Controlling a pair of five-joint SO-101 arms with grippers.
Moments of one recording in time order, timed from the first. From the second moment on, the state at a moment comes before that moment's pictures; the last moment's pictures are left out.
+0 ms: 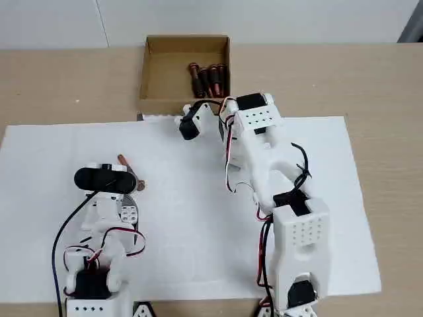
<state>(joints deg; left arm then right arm) -4.1 -103.6 94.1 59.4 -1.5 -17.9 33.3 -20.3 83.1 49.9</state>
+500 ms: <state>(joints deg) -4.1 -103.6 94.1 59.4 -1.5 -17.6 35.4 -21.3 82.4 49.9</state>
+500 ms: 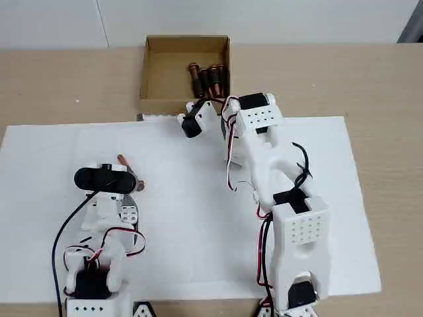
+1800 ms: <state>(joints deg) -4.1 -103.6 84.2 66.9 -1.5 -16.7 -51.2 25.4 96.6 6.7</state>
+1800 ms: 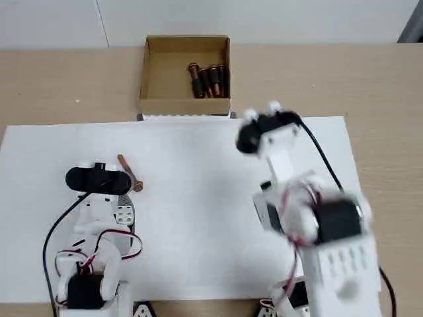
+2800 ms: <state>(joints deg) -4.3 -64.0 45.5 77.2 6.5 -2.5 -66.4 33.8 95.1 6.7</state>
